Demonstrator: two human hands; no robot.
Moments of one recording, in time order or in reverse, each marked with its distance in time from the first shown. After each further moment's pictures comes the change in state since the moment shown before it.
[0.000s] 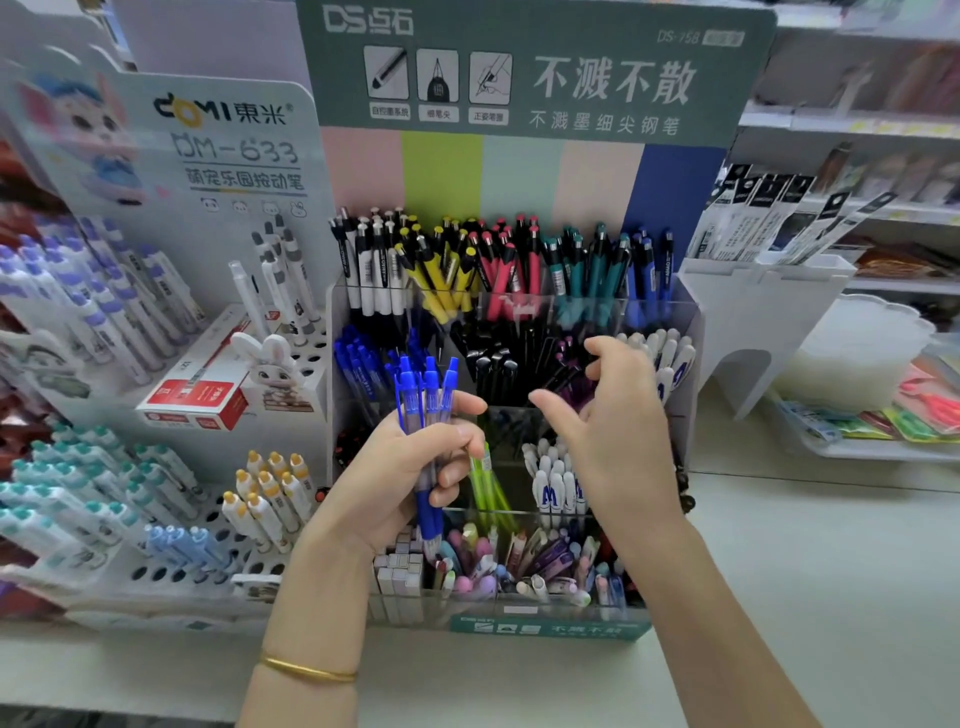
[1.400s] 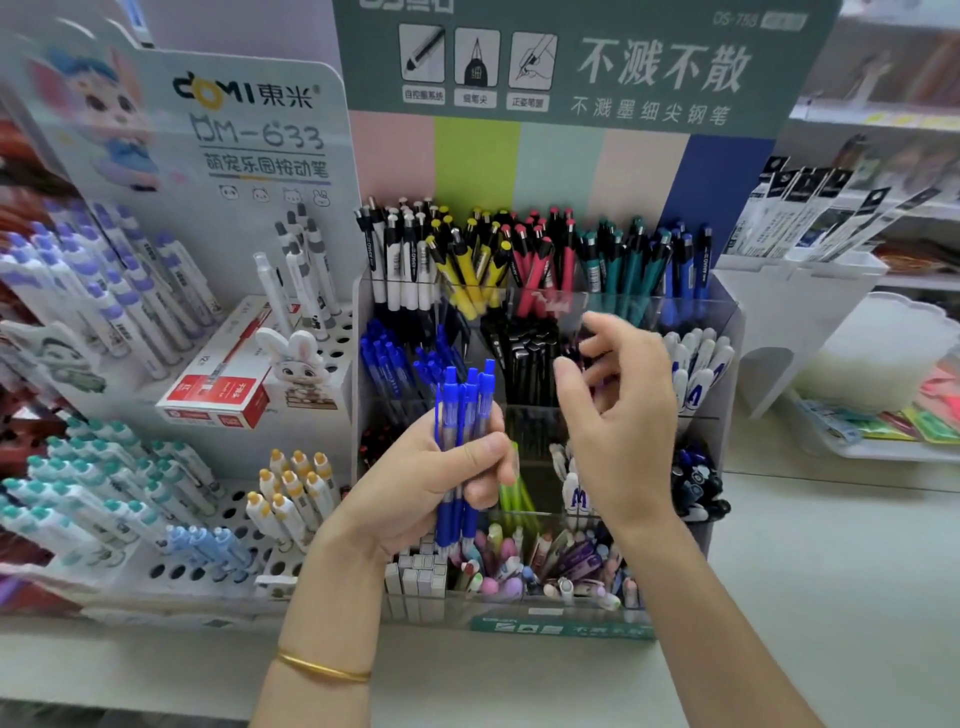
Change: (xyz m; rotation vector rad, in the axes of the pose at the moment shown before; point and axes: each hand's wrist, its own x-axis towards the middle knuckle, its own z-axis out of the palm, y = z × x) left_hand -0.001 -0.003 -0.016 -0.131 -0.240 0.038; right_hand 0.002 -0.012 0.028 0.350 0.192 -0.135
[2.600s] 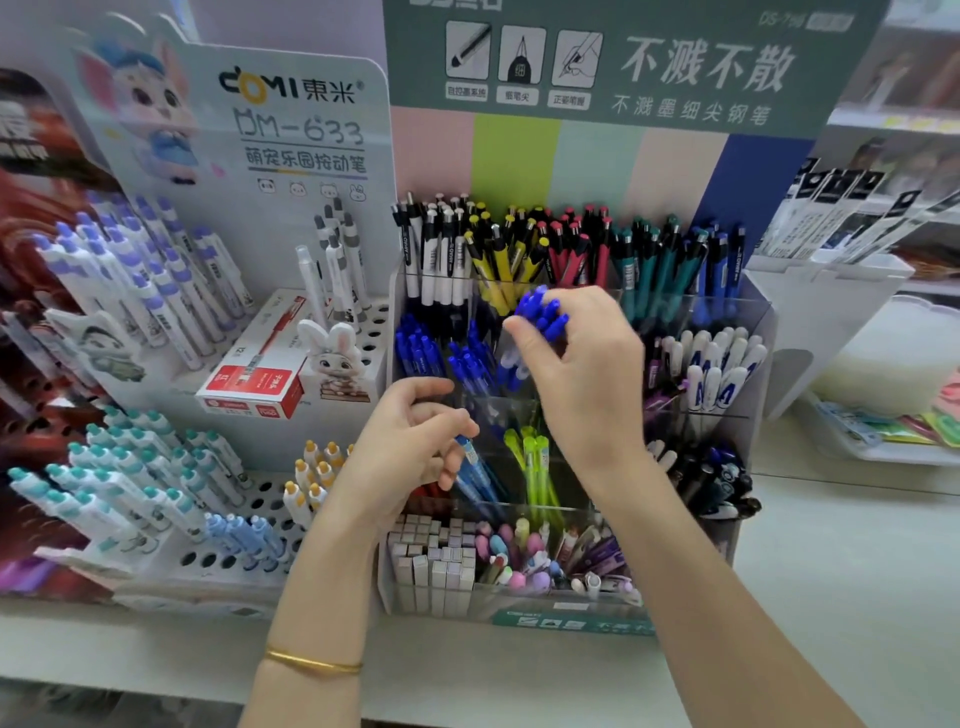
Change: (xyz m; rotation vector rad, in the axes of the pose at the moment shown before) left_hand -0.012 0.017 -0.024 0.254 0.541 -0.054; right_hand 0.021 -0.030 0.042 -0.172 -0.037 -0.176
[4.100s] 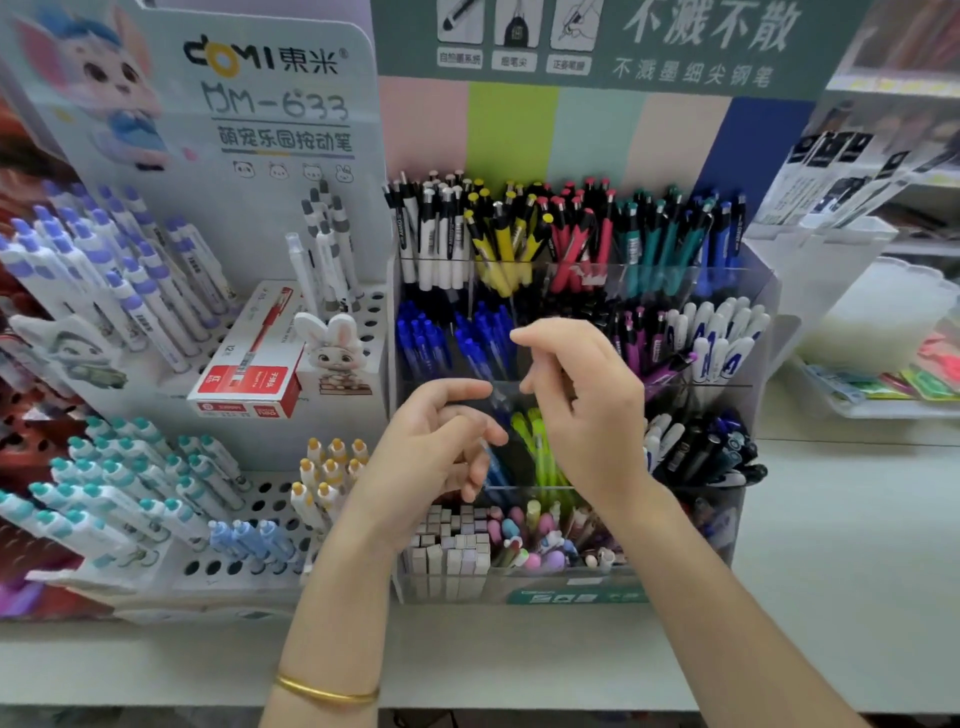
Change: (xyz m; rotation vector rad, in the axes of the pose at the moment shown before) left_hand -0.015 0.003 -0.003 -0.014 -0.153 -0.018; right_hand -0.036 0.012 0.010 0.154 -0.012 -0.173
